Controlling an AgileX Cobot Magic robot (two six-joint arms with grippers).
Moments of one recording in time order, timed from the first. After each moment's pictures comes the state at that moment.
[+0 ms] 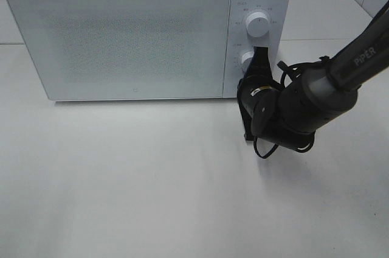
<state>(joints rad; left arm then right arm) 0.05 0.00 -0.52 -0.22 1.09 0.16 0.59 2.16 -0.93 0.77 -0.86 1.28</state>
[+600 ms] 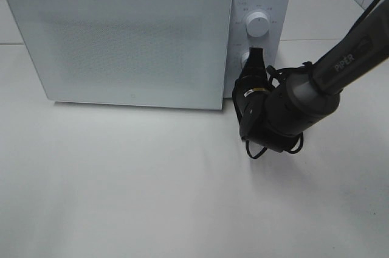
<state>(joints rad) 0.05 0.00 -0.52 -0.22 1.09 0.16 0.61 2.22 -0.99 0.84 -0.91 1.24</state>
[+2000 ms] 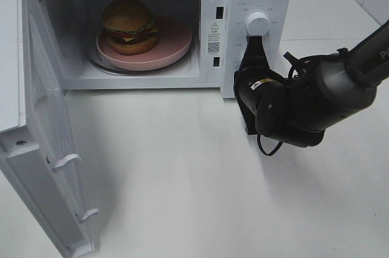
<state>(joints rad) 0.05 0.00 -0.52 -0.22 1.09 0.16 0.62 2.06 -0.86 0.72 -0.85 1.19</state>
